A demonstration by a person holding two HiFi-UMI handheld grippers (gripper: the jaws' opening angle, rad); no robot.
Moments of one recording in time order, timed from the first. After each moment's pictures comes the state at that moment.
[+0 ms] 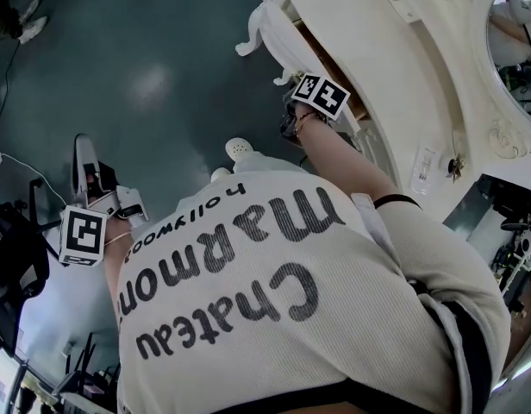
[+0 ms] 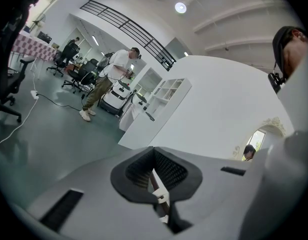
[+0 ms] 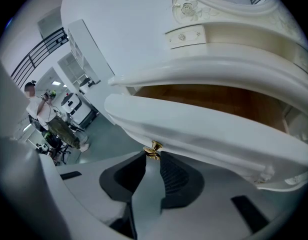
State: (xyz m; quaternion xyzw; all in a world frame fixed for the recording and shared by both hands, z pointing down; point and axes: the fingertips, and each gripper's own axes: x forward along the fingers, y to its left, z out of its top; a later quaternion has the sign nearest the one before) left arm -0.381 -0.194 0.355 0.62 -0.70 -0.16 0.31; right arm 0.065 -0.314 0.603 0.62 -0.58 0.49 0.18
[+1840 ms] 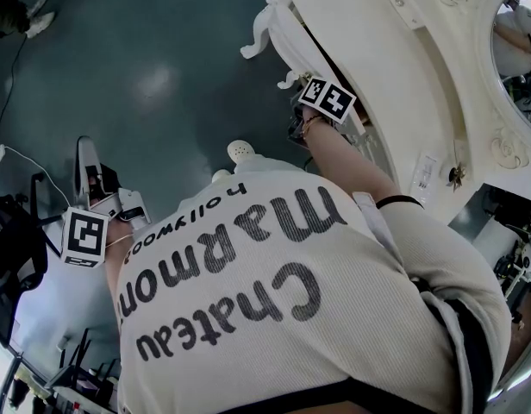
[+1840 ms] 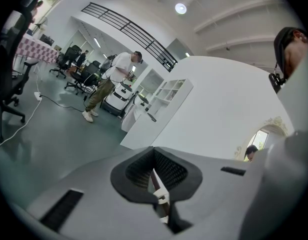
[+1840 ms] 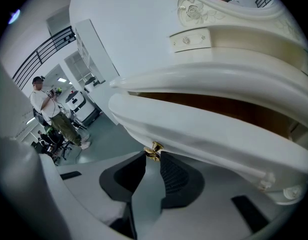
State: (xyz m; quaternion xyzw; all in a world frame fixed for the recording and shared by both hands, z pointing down) left arm -0.377 -0.181 0.355 0.60 -0.72 -0.16 0.31; right arm 0.079 -0.326 0.603 0.62 -0.61 0.46 0.18
